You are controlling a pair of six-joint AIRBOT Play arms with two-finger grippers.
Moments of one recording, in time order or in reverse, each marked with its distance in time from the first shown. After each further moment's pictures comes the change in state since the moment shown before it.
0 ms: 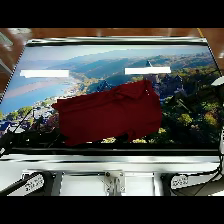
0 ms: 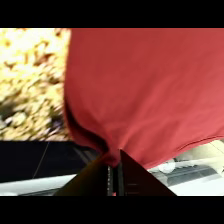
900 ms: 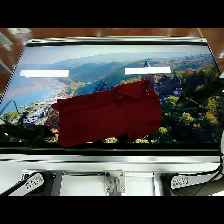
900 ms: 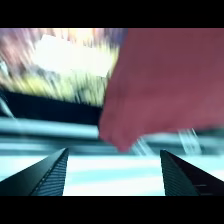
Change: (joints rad) left arm 0.167 0.041 0.217 0.297 -0.327 -0.140; right arm -0.018 -0.004 0.161 -0.131 0.039 0.008
